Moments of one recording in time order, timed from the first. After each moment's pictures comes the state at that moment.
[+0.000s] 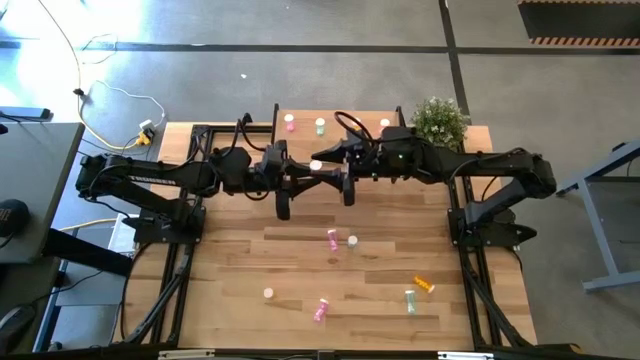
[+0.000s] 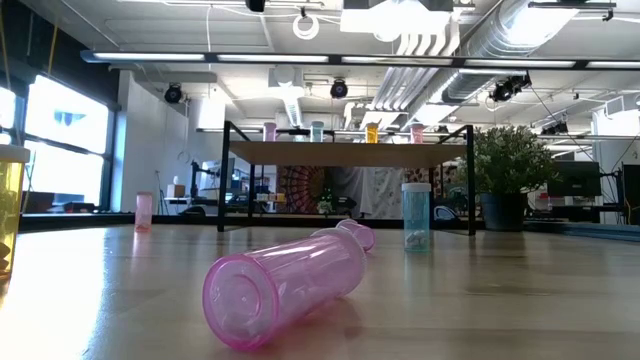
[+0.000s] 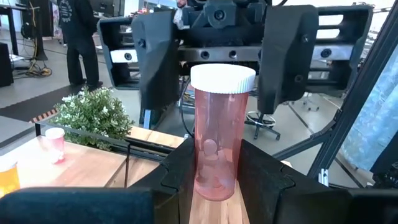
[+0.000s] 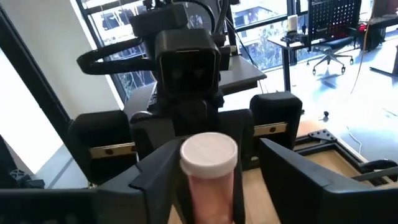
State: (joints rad) left arm 0.11 1.23 1.01 0.21 -0.11 -0.19; right arm -0.04 1.46 1.40 0.00 -0.03 0.23
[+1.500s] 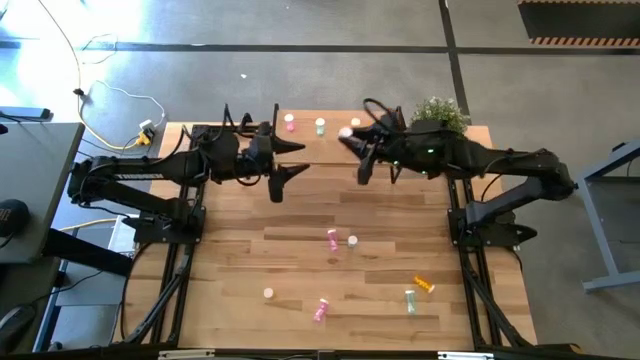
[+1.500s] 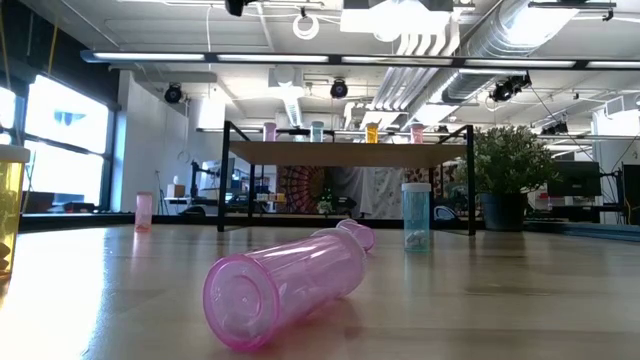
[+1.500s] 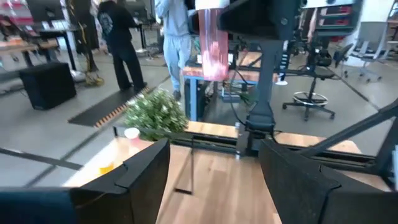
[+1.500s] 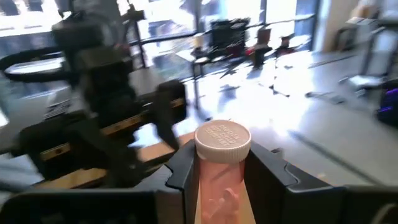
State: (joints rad) left arm 0.23 1.13 1.01 0.04 -0.14 0.00; right arm -0.04 1.30 1.40 -0.20 0.38 0.12
